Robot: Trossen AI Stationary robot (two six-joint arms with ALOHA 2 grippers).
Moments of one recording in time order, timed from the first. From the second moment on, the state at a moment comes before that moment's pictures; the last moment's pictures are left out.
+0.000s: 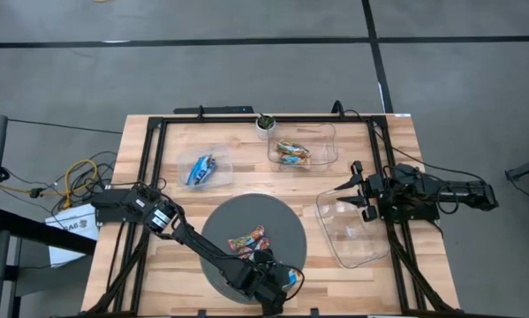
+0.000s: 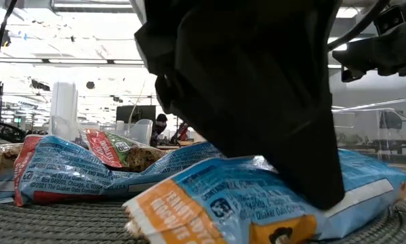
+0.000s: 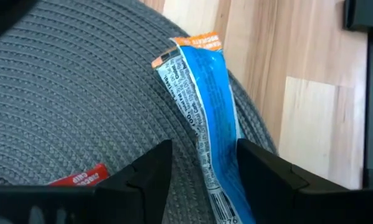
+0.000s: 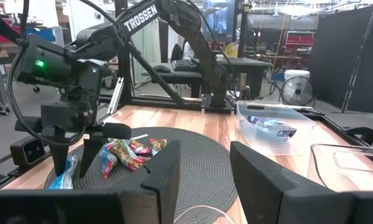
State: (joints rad) left arm -0.57 2.36 1.87 -0.59 -0.30 -0.70; right arm -0.05 0.04 0.01 0.04 -0.23 -0.08
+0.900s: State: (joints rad) left arm -0.56 2.35 1.88 -0.53 -0.33 -0.55; right arm -0.05 0.04 0.01 0.04 -0.23 -0.08
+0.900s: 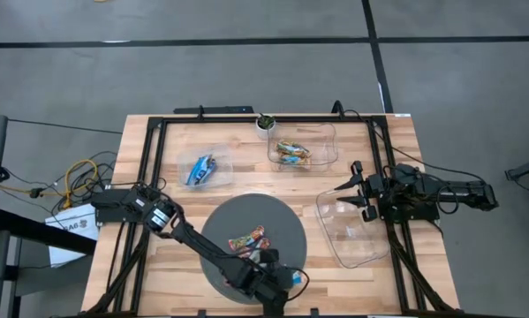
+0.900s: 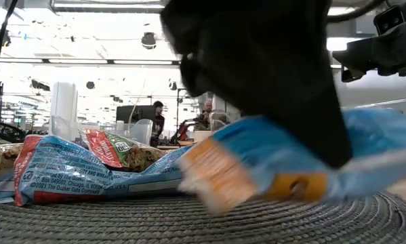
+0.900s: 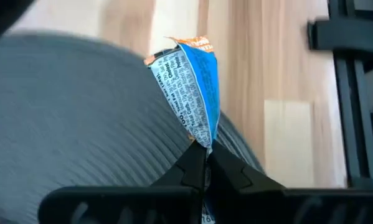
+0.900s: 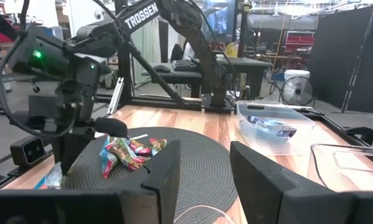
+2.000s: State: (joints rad) left arm -0.20 2.26 1.92 -0.61 -0.56 -0.05; right arm -0.05 0.04 0.01 0.04 -0.23 -0.08
